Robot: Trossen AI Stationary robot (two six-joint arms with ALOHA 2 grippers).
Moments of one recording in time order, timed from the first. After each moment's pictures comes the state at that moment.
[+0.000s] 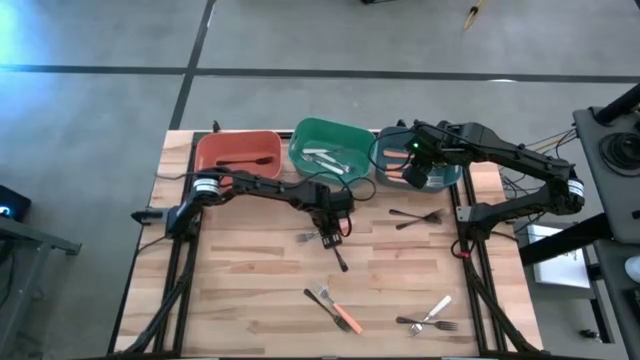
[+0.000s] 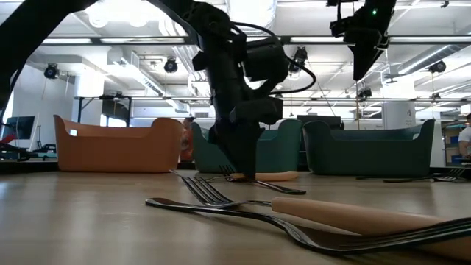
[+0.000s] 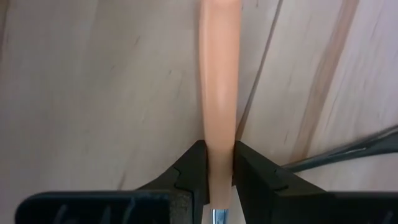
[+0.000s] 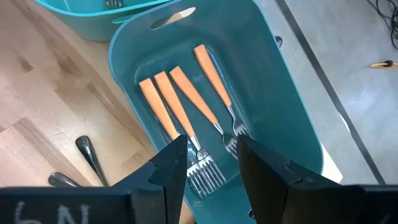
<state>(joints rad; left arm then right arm) 0.07 2.18 1.57 -0.68 0.09 -0.26 -0.41 1.23 1.29 -1.27 0.36 0.13</state>
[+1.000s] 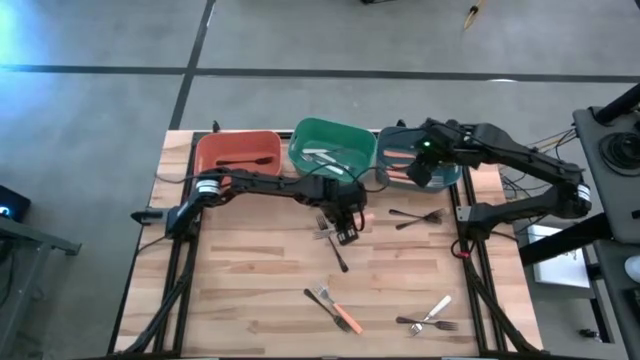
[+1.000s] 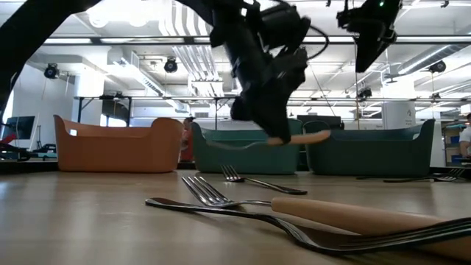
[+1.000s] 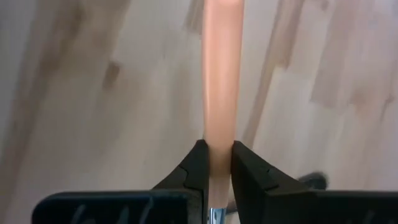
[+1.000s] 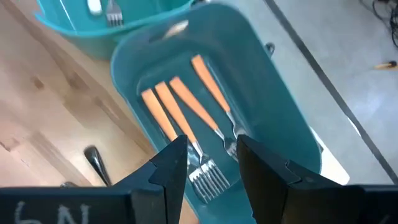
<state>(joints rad) 0.06 2.18 1.80 -0.73 0.11 -0.30 -0.41 1.15 1.29 -1.27 0.36 0.17</state>
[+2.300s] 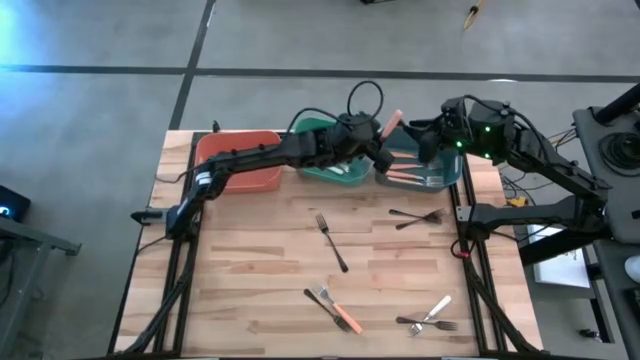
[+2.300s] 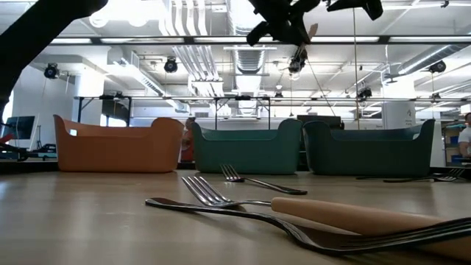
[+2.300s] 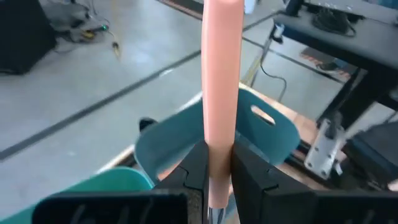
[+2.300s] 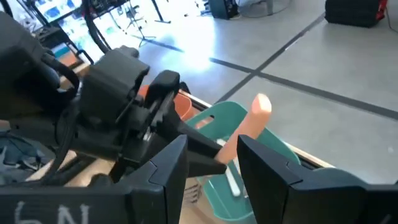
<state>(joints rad) 0.16 2.18 2.28 -0.53 -0.41 -0.32 -0.41 0.94 1.29 -0.66 0.12 0.41</state>
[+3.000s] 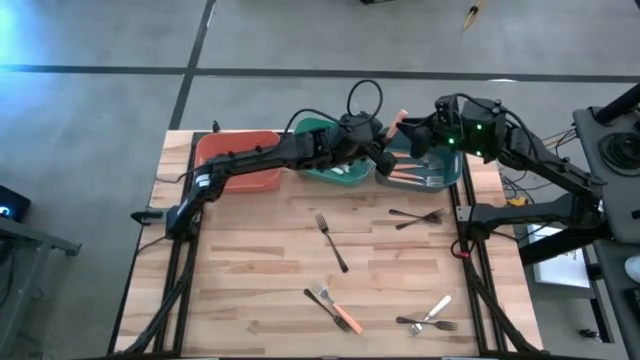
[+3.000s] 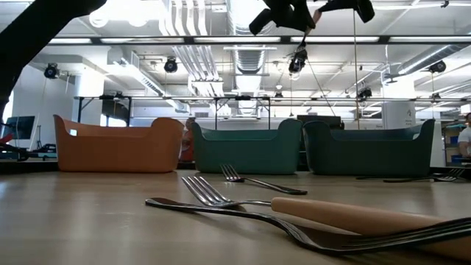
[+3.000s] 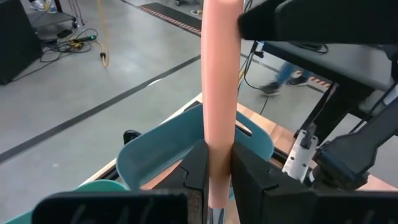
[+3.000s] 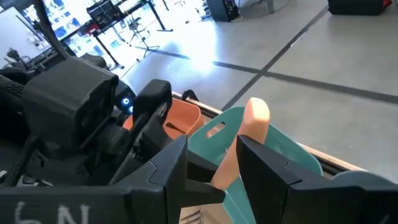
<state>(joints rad) 0.13 2.18 2.35 -0.55 -0.40 -0.32 -0.41 0.99 1.29 -0.59 0.13 0.50</state>
